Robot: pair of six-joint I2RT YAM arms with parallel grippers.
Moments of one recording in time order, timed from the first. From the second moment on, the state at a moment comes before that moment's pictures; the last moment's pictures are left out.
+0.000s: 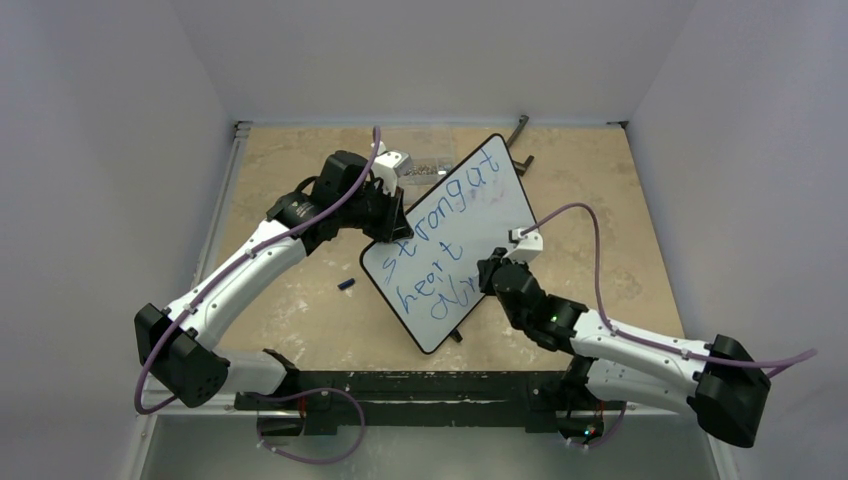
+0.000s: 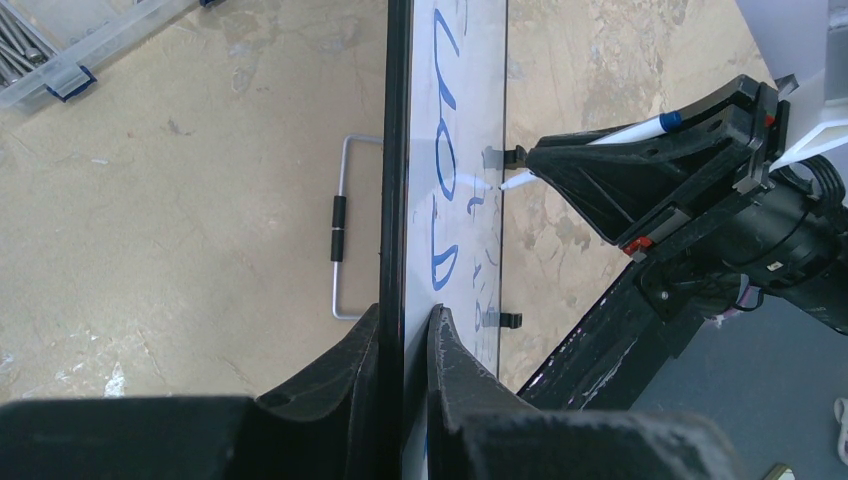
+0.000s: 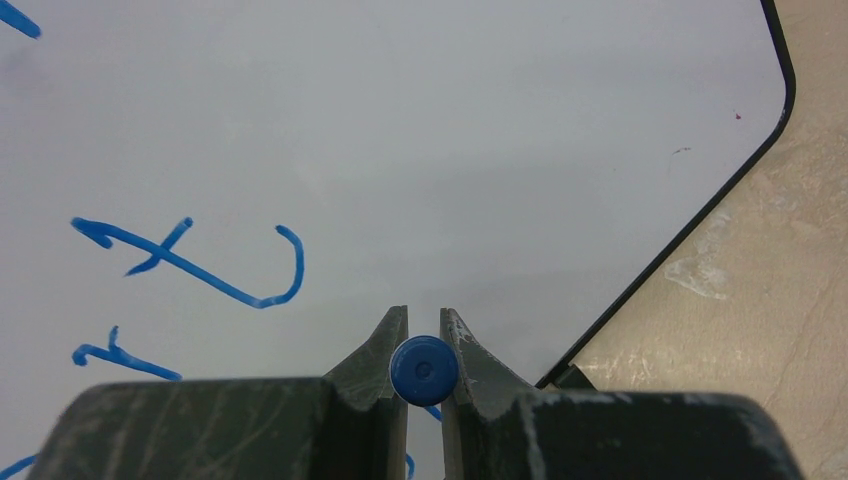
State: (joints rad) left arm -0.60 1.33 1.28 -0.64 0.29 -0.21; right arm 0.95 0.96 0.44 0.04 0.70 0.68
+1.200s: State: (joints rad) left arm -0.60 1.33 1.28 -0.65 0.29 -0.21; right arm 0.94 1.01 0.43 0.07 0.72 0.69
